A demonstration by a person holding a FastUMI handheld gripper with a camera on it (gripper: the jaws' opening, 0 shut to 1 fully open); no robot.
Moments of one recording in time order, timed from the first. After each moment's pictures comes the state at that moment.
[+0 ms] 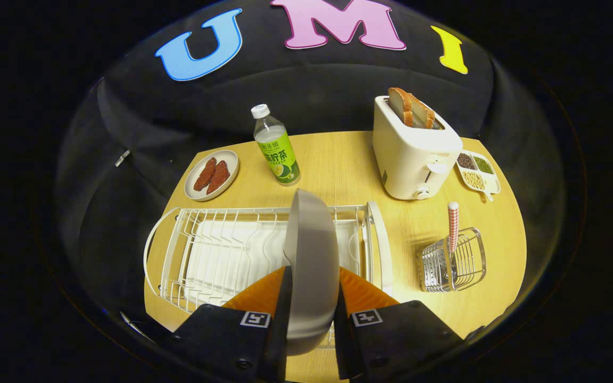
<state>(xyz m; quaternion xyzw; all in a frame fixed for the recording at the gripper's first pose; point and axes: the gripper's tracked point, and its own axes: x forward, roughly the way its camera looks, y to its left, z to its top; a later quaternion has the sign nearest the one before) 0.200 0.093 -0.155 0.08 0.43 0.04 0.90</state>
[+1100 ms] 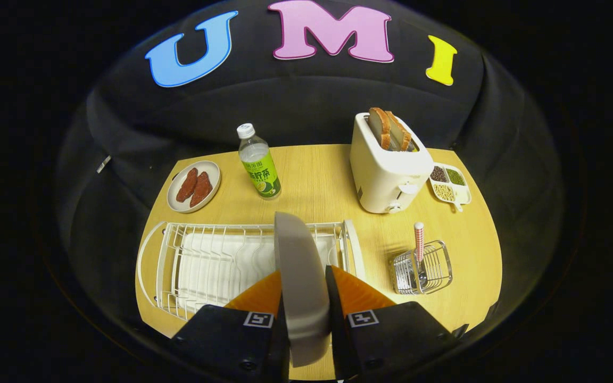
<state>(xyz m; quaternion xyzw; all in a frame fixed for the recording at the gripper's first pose) 0.213 0.072 -0.115 0.05 0.42 -0.01 0.91</state>
